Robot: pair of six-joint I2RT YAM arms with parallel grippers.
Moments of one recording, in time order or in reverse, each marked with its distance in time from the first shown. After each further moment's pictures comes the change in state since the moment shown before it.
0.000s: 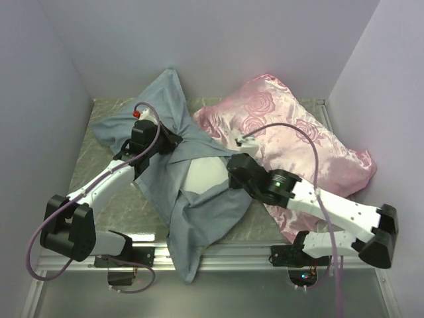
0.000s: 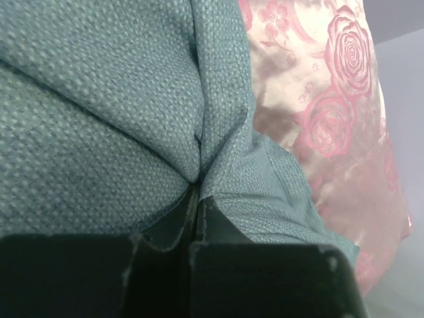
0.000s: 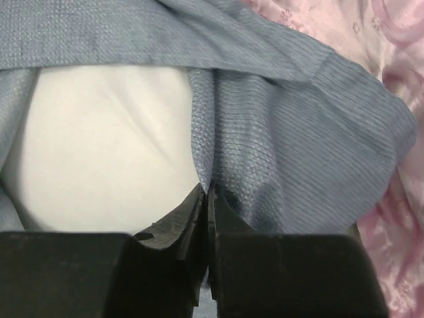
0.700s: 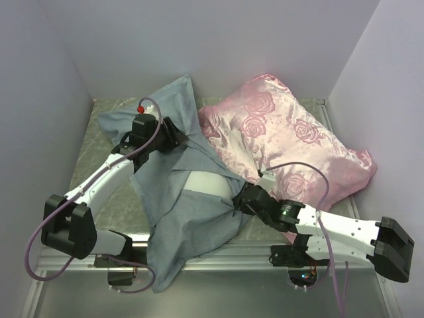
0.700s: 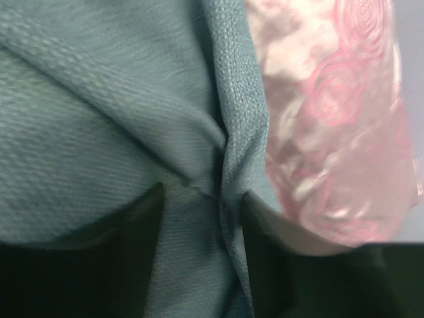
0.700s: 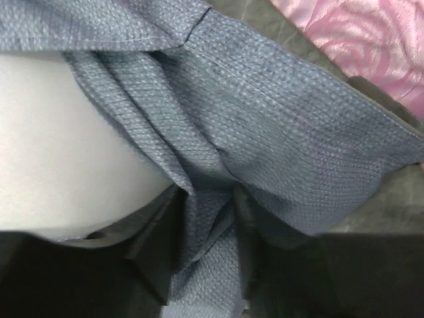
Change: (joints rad) left arm 0.005 0.023 0.097 -0.182 0.084 0.047; right arm 0.011 -0.276 -0.628 0.316 -0.047 0.433
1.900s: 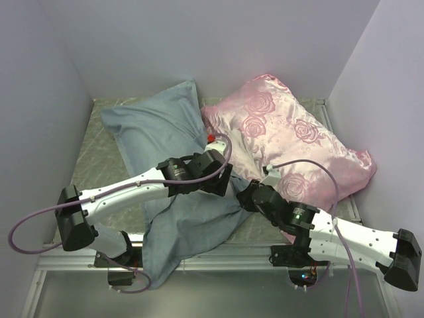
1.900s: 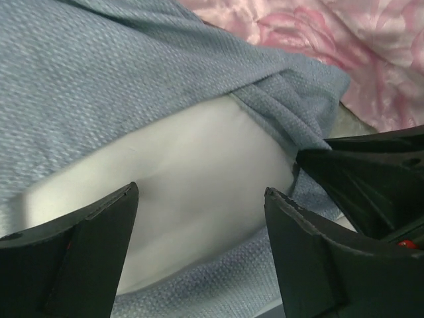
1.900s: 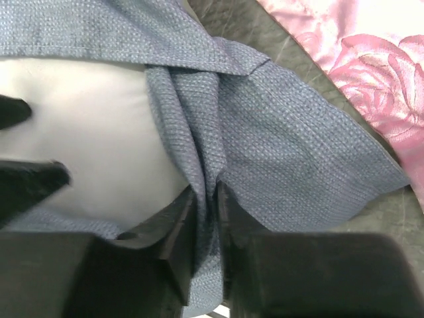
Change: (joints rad) left arm -0.731 0.082 0.310 -0.589 -0.496 0.169; right arm 0.017 -0.166 0.019 -0.017 0.025 -0.133
